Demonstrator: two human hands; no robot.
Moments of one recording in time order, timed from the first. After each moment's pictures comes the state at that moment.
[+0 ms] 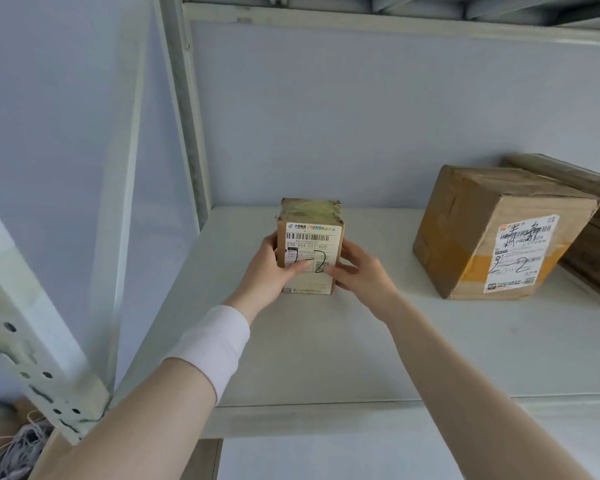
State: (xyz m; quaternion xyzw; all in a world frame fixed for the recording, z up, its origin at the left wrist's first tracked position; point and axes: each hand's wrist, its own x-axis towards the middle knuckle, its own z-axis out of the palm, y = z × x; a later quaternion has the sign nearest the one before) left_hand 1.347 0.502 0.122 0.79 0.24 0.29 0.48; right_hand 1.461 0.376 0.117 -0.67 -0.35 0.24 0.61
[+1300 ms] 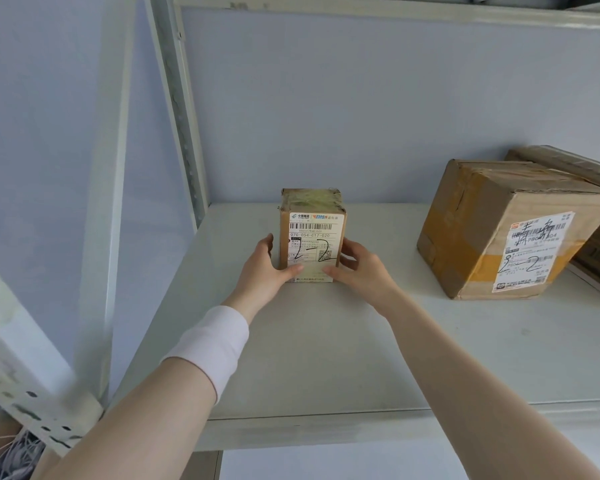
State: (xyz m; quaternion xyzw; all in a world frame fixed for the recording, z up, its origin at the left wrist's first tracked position) left_hand 1.358 0.527 0.101 0.81 0.30 0.25 0.45; right_hand 1.484 0.393 0.103 -0.74 -0.33 0.21 0.54
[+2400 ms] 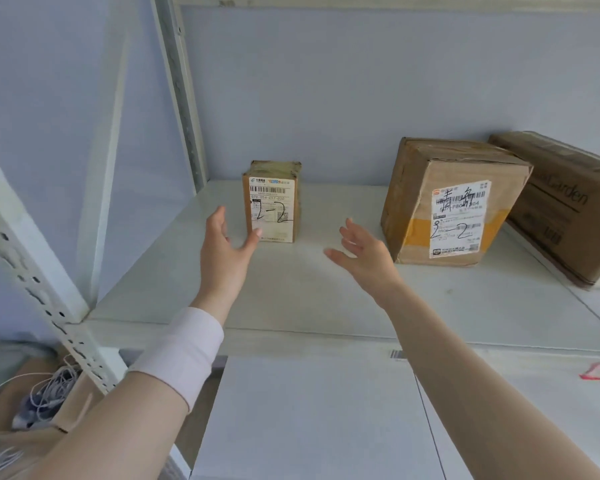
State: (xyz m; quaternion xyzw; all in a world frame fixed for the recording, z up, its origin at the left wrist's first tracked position) left_hand 1.322 0.417 0.113 0.69 0.37 0.48 0.41; right_hand 1.478 0.276 0.118 -0.71 -0.38 0.20 0.57
